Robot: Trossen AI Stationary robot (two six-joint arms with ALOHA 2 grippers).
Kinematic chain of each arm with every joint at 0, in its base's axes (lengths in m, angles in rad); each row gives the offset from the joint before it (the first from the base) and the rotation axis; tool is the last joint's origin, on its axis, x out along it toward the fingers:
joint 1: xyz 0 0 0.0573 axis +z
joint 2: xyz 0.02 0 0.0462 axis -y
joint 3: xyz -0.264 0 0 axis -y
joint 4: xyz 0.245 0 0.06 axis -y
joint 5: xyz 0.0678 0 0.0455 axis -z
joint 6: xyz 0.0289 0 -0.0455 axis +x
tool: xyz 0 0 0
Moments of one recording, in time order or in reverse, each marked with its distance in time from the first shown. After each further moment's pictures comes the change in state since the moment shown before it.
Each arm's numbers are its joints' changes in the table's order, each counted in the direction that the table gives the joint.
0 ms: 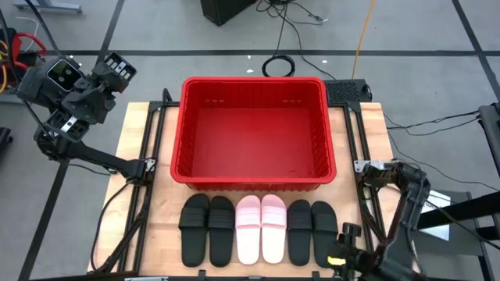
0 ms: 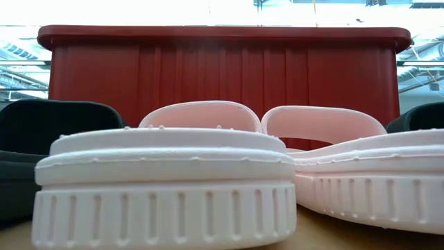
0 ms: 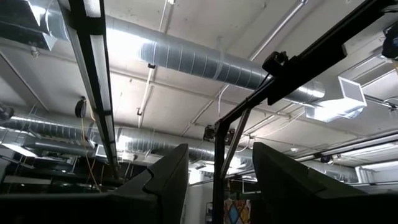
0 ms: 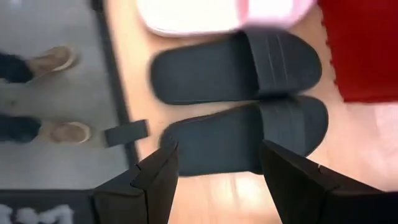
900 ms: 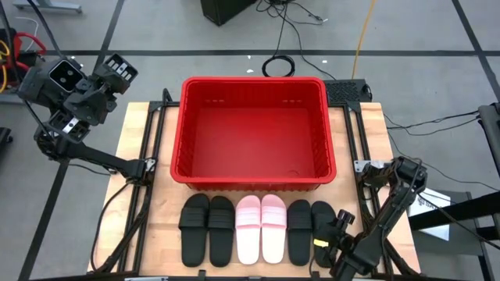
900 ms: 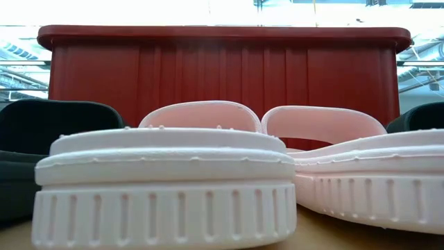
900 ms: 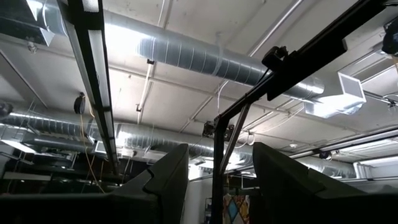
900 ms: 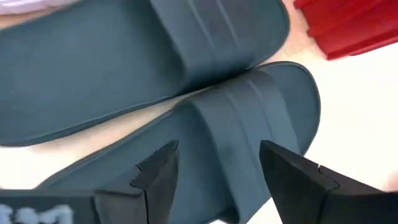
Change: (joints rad) left arm 0.000 0.000 0.000 -0.021 0.008 0.002; right arm -0.064 0.050 -0.517 0.270 0.028 0.202
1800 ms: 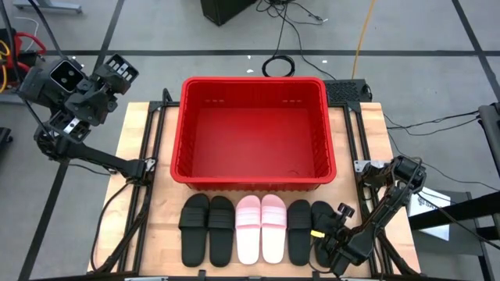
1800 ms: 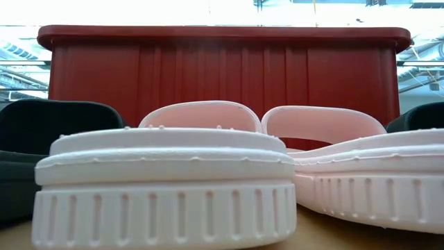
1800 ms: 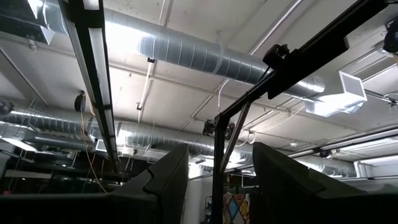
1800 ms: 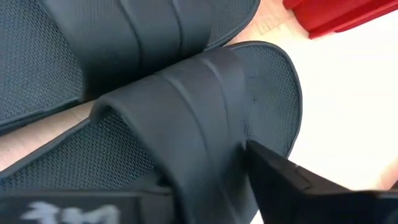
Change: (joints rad) left arm 0.000 0.000 0.000 -0.004 -0.002 0.000; right arm -0.024 0.000 -0.165 0.115 -0.053 0.053
